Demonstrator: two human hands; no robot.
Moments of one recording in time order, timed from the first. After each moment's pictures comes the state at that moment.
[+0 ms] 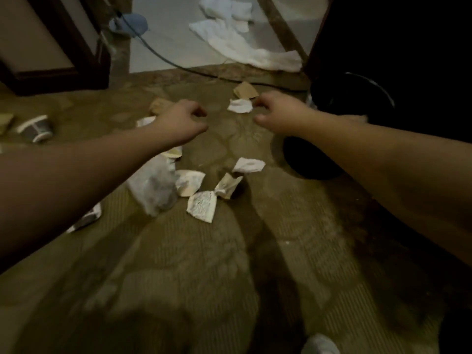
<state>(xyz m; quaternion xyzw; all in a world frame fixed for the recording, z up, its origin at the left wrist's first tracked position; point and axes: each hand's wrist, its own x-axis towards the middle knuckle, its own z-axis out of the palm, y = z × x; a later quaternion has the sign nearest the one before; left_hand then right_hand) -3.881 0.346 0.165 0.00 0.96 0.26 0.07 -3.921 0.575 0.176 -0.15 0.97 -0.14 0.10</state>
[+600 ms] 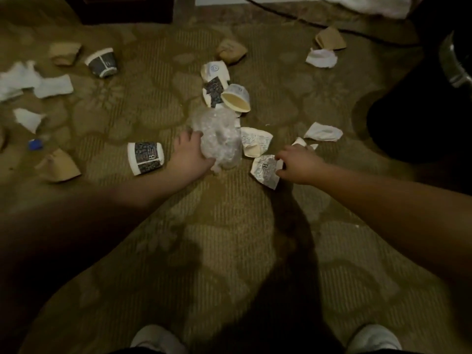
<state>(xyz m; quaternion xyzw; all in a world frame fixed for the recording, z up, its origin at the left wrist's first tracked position) -3.769 0.194 -0.010 -0.14 0.96 0.22 0.13 -3.844 0.467 -0.015 -0.26 0.93 0.02 0.27</state>
